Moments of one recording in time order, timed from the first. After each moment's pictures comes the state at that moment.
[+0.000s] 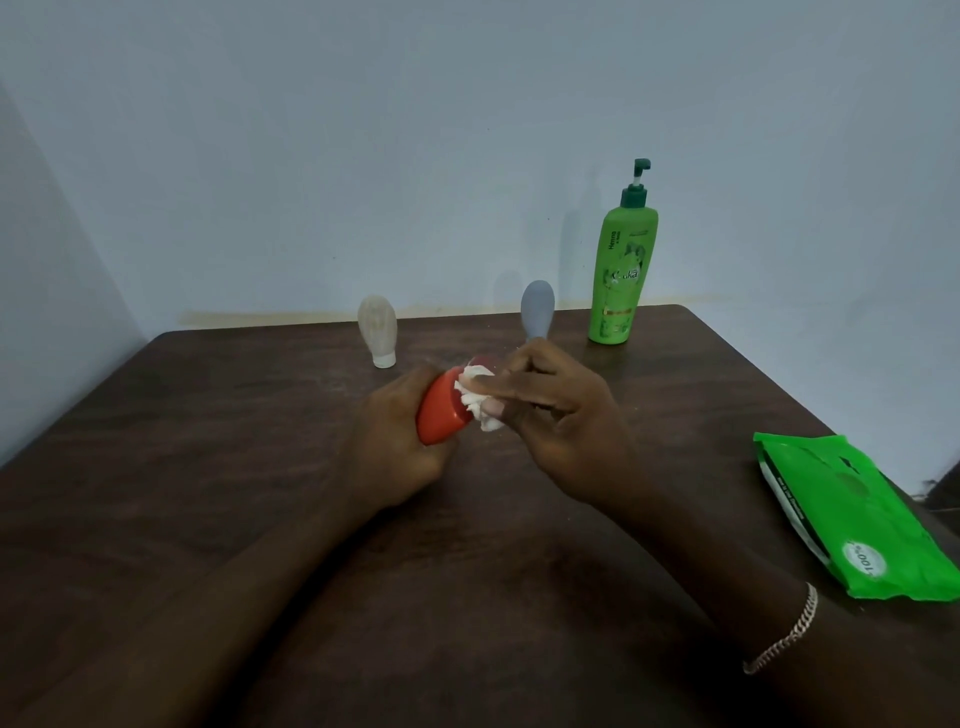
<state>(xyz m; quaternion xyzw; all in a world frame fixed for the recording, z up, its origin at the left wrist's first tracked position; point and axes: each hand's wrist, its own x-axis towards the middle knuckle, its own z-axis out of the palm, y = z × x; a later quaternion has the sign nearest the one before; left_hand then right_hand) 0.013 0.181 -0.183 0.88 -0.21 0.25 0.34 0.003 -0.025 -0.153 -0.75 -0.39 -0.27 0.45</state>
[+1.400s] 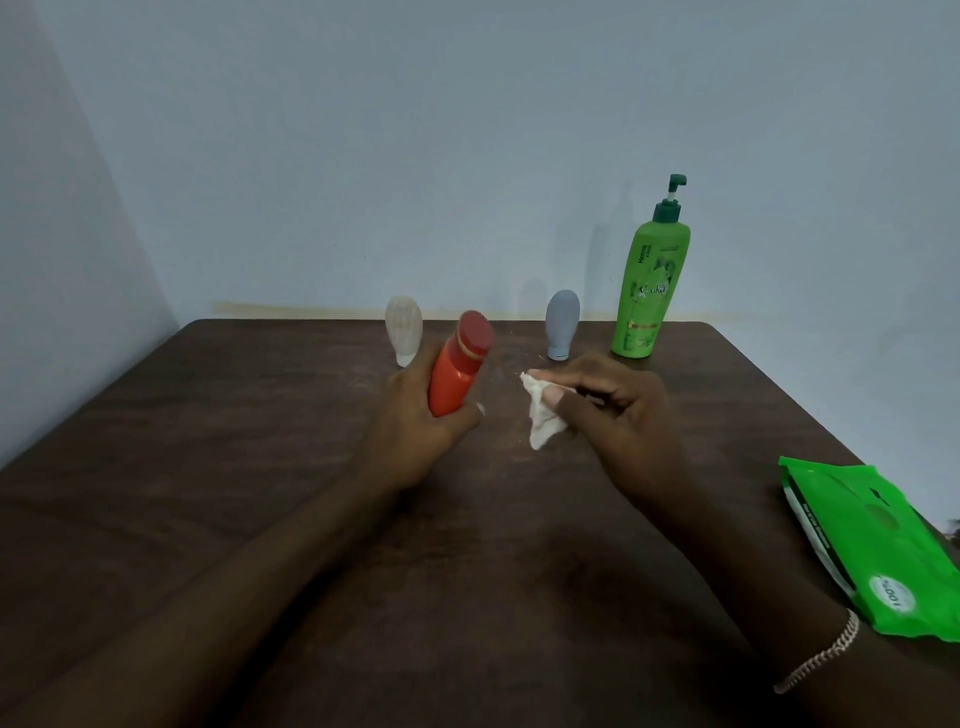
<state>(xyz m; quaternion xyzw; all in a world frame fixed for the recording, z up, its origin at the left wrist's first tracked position) 0.009 0.173 -0.166 0.85 -0.12 0.20 0.47 0.009 -0.043 -0.155 -0.72 -0.31 -0.21 0.58</state>
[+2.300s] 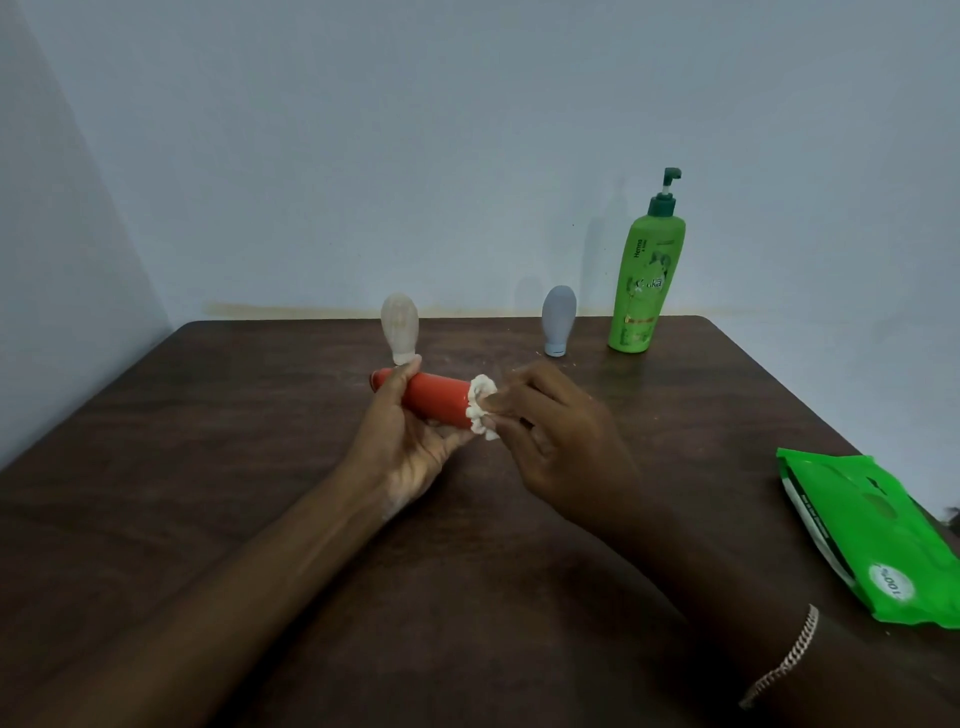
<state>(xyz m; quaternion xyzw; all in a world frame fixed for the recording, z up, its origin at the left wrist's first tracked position) 0.015 0.170 -0.170 0.30 0.10 -0.08 0.95 -0.009 -0.010 -0.159 -0.81 -0.38 -0.33 0.30</state>
